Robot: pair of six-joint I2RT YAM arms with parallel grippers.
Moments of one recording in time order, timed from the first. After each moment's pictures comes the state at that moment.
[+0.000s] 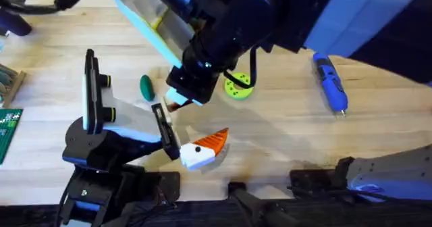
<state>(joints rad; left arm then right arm) -0.18 0.02 0.01 -0.10 1.00 -0.14 0.99 1.68 1.65 -1.06 -0.21 -0.14</state>
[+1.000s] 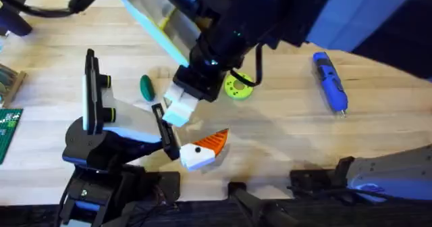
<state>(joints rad) -0.18 0.02 0.01 -0.10 1.00 -0.14 0.96 1.68 1.65 -1.11 -0.19 -0.14</state>
